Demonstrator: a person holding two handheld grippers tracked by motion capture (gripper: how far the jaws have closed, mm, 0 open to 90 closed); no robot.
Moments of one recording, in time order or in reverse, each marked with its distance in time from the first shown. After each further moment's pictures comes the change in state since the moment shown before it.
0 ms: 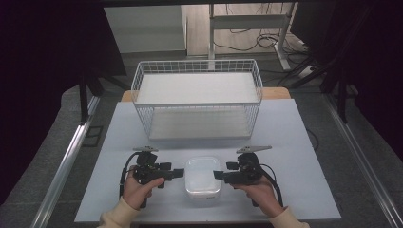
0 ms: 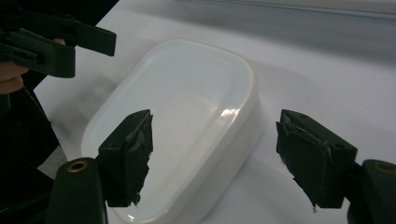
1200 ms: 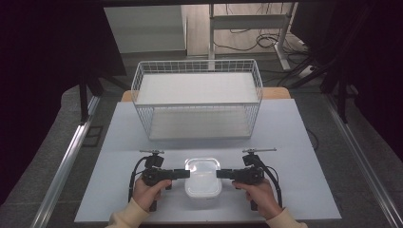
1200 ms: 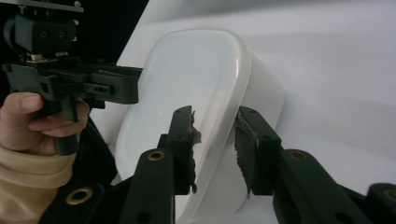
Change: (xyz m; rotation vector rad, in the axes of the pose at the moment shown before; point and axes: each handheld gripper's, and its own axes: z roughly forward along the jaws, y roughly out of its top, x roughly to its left) left arm 0.004 -0.009 0.023 0.008 -0.119 -0.137; right arm -0.019 -0.011 0.001 0.011 0.166 0.266
